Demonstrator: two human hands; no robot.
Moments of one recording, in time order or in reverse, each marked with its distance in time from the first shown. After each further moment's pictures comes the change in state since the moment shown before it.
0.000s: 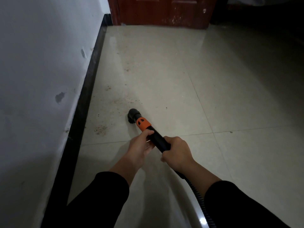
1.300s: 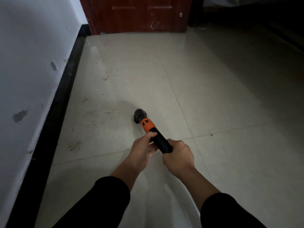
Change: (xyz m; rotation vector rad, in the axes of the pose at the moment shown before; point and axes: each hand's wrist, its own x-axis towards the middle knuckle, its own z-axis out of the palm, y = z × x) left_hand 0.026 -0.040 0.094 0.077 -0.148 0.015; right_hand 0.012 0.071 -0.053 0.079 0.159 0.120
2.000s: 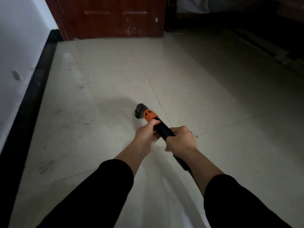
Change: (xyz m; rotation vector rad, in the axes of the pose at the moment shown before) left_hand 0.056 0.012 0.071 0.084 -0.075 -0.043; right_hand 0.048 0.004 -0.050 0.088 0.109 0.218
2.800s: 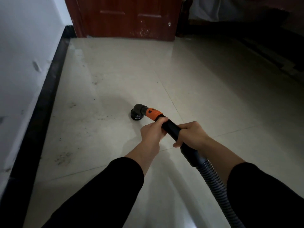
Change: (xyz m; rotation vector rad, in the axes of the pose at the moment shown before) left_hand -0.018 0.022 -0.048 -0.107 0.116 0.046; right_hand -0.004 -0.036 0.020 0.047 -0.183 -0.004
